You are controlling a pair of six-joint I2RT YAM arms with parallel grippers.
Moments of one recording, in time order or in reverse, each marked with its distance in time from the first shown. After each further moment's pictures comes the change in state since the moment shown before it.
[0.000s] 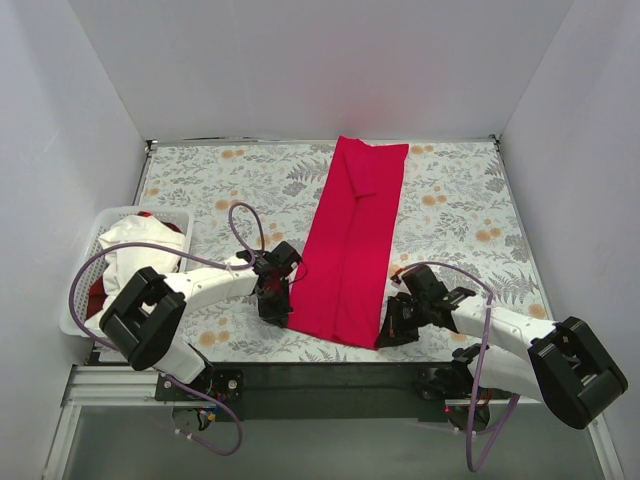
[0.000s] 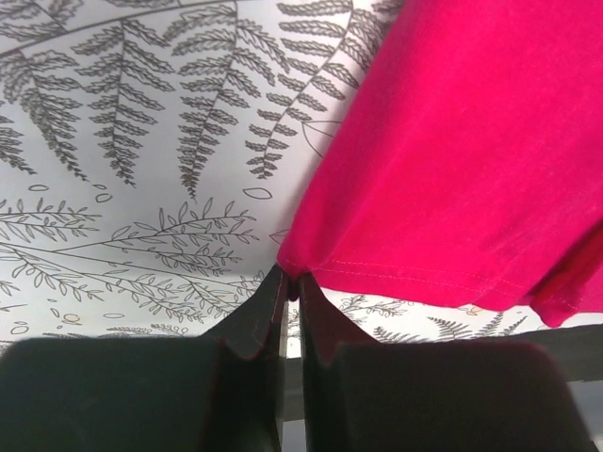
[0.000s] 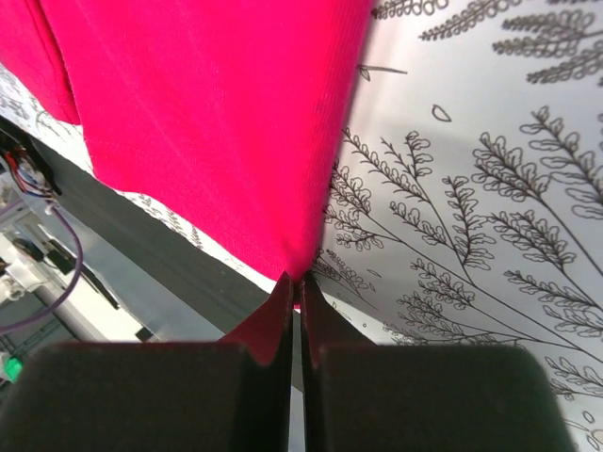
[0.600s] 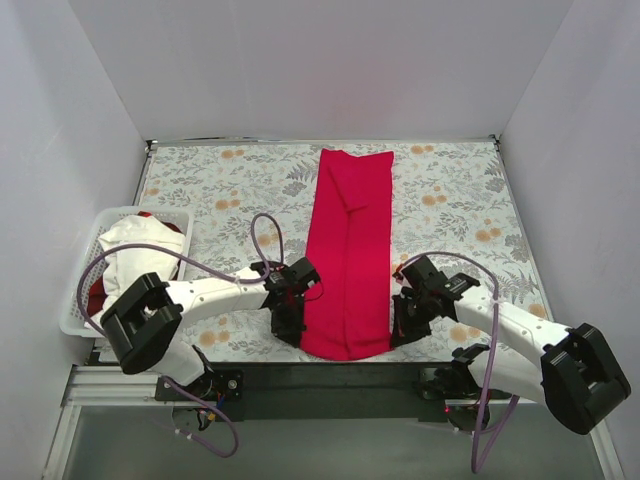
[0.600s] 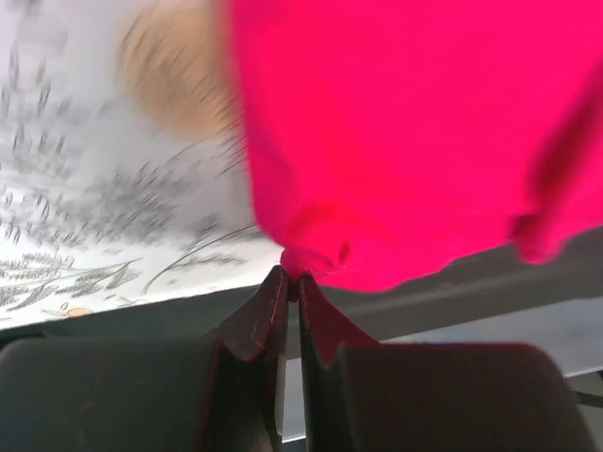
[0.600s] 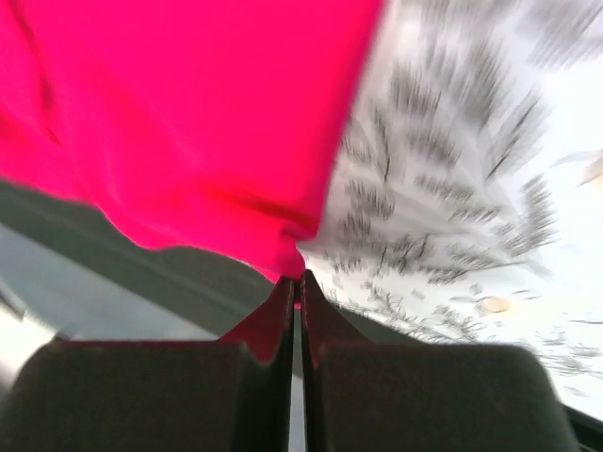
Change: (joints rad) left arm -0.196 -0.035 0.010 -0.062 0.099 -0.104; right arm 0.000 -0.036 0.140 -0.360 0.120 -0.193
